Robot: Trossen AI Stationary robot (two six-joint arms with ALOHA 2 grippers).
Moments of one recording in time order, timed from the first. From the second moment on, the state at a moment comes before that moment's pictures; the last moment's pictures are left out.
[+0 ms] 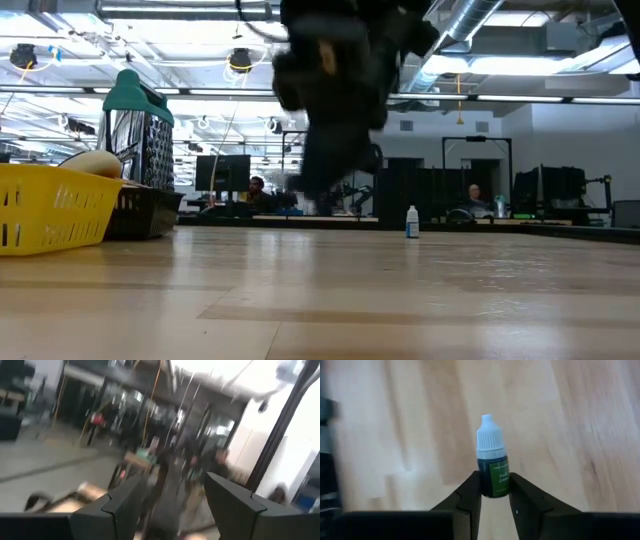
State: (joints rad) left arm -0.40 0.76 0.87 0.19 -0.61 -0.25; right arm 0.14 2.03 1.47 -0.50 -0.22 0.48
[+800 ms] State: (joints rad) left arm -0.61 1.18 0.87 -0.05 -0.57 -0.35; right arm 0.13 1.87 1.47 0.02 -0.72 0.83
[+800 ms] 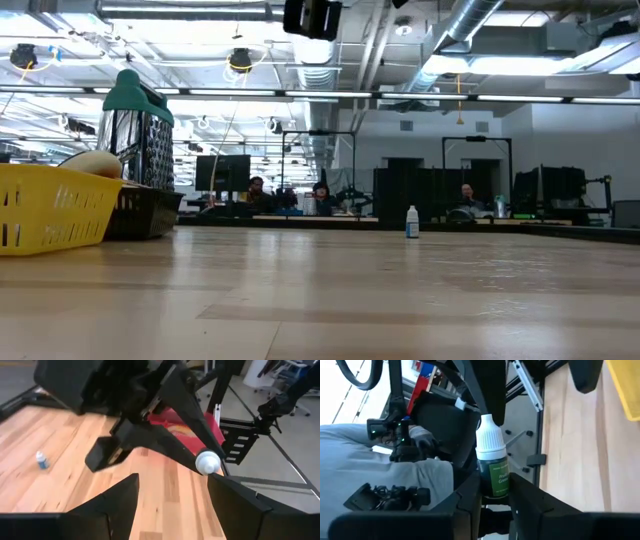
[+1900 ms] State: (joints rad) left arm -0.56 1.19 0.87 0.03 -0.37 -0.28; right arm 0.12 1.87 1.47 0.07 -0.68 0.87
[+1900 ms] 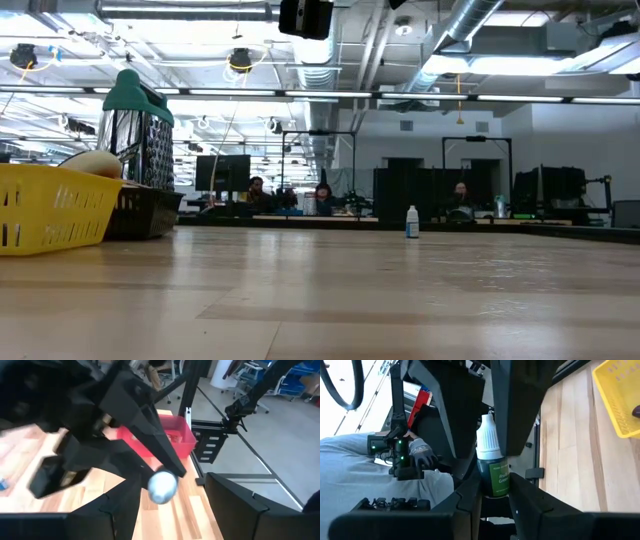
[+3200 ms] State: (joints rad) left arm -0.55 1.18 0.87 0.06 -0.32 -0.38; right arm 0.13 1.87 1.47 0.12 -0.66 0.84
